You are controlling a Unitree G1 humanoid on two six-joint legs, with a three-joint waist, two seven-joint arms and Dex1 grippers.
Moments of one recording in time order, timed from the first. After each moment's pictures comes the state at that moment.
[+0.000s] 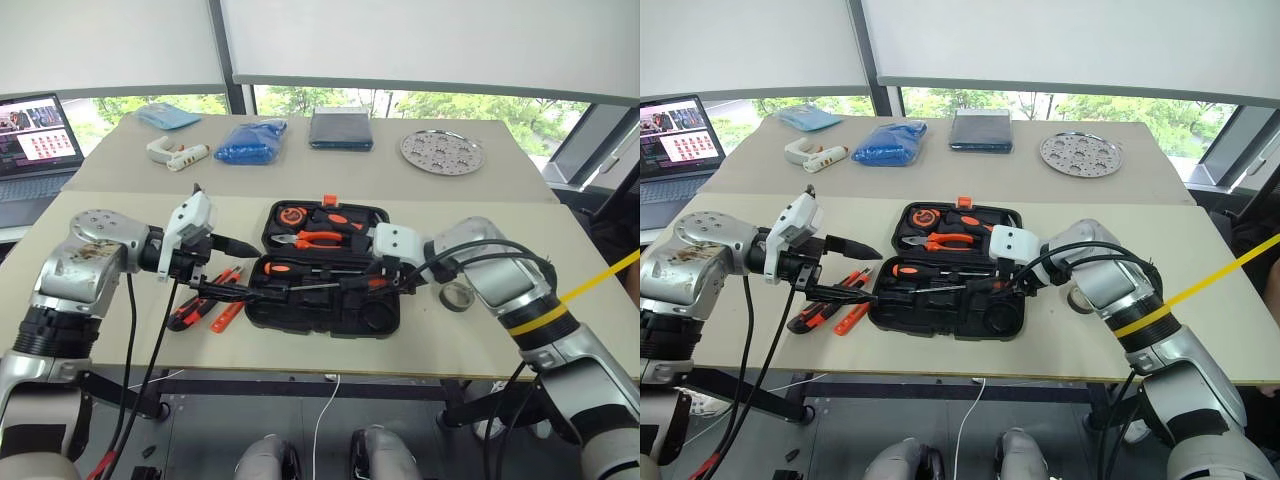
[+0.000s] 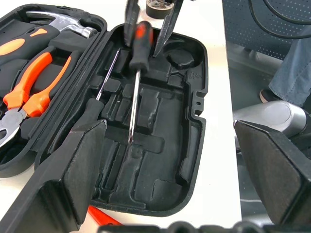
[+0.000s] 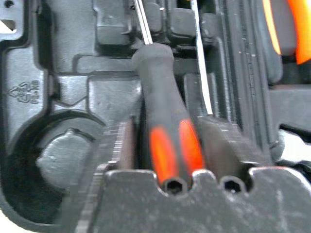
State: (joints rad) left arm -0.71 0.87 -0.09 0.12 -0.40 0.50 -1.50; right arm -0.86 -0.63 0.43 0.13 -0.02 0.54 1.20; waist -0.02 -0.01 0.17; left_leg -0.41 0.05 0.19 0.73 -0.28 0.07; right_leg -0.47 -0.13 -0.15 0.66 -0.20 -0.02
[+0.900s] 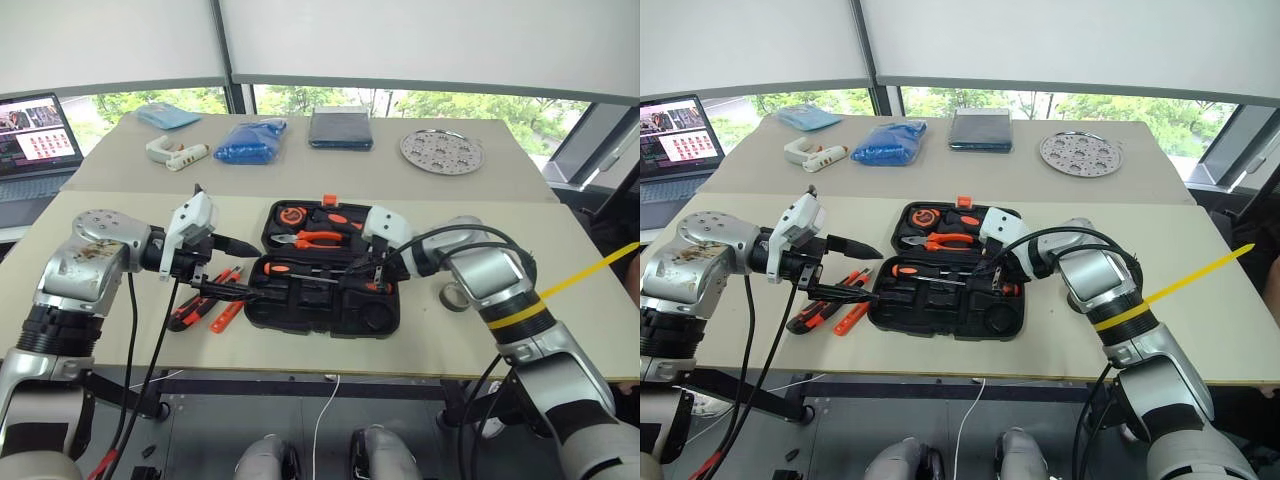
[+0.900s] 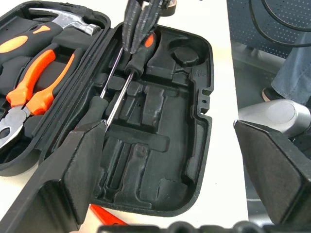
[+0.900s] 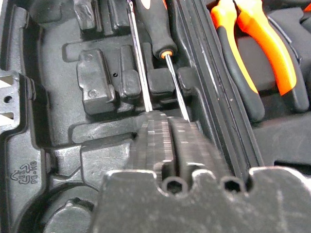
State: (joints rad) left arm -0.71 0.86 -0.10 0.13 -0.39 0.49 -1.50; right arm -0.88 -0.54 0.39 0.21 0.03 0.62 1.13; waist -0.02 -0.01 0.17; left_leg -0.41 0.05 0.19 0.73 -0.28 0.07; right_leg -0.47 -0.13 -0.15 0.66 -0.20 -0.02
